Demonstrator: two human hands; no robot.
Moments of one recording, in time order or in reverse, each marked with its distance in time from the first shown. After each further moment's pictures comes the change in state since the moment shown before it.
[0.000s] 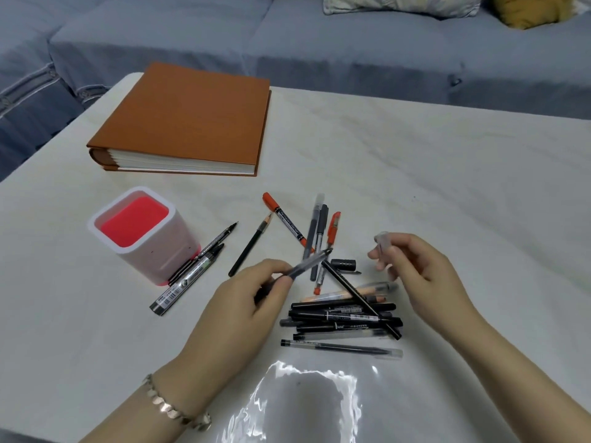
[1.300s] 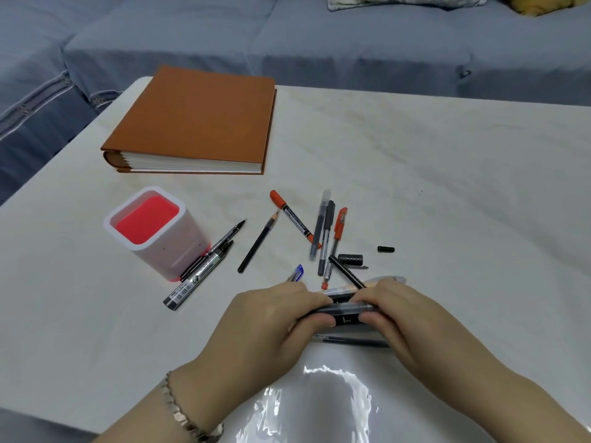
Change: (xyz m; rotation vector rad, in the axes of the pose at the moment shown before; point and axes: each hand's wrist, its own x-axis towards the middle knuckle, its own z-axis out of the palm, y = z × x) left_hand -0.010 0.006 0.003 0.304 -0.104 0.448; right_hand -0.048 -0.015 0.012 -0.611 -0.355 -0.381
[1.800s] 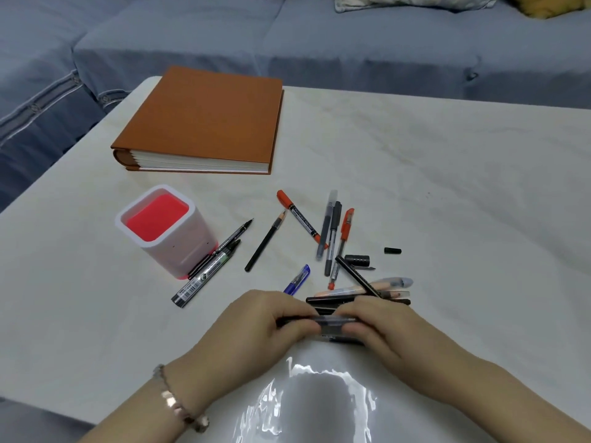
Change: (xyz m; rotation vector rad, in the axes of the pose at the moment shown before) left_hand -0.007 -0.016 -0.003 -0.225 -0.218 -0.303; right_hand 0.011 0.002 0.014 0.152 -0.216 0.021
